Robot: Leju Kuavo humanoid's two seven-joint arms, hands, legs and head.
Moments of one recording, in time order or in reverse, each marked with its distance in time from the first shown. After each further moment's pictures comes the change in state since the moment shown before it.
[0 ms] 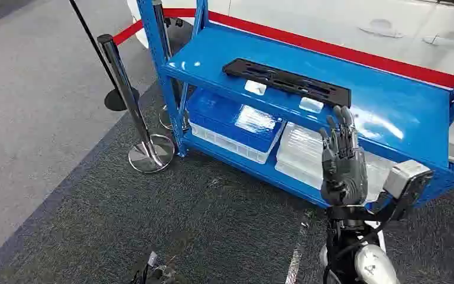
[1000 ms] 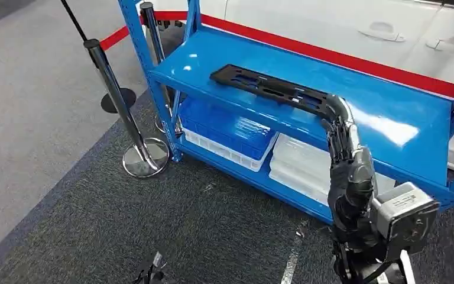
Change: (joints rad) left arm -0.017 -0.002 -0.075 0.012 0.017 0.017 0.021; right arm -0.075 -0.068 0.157 -0.234 0.484 -0.010 0.380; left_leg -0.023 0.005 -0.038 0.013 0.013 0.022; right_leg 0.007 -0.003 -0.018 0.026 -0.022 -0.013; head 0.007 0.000
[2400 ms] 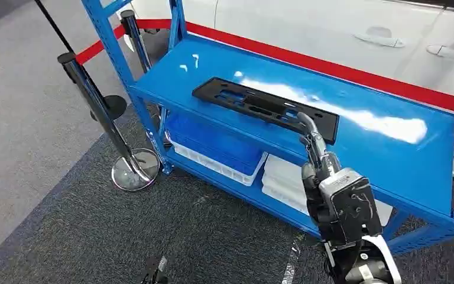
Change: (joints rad) left arm -0.004 -0.001 -0.046 0.005 -0.002 0.006 0.009; right arm -0.023 -0.028 0.074 0.059 0.010 0.031 0.136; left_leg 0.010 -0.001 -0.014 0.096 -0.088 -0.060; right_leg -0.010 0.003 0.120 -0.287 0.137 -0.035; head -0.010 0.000
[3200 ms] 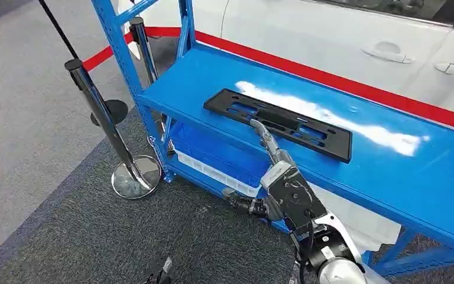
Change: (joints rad) left arm -0.016 -0.015 -0.047 0.000 -0.027 -0.006 0.026; right arm -0.117 0.071 0.117 0.186 -0.057 0.070 -0.032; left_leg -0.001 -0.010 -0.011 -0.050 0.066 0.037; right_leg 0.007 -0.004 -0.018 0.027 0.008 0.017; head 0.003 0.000
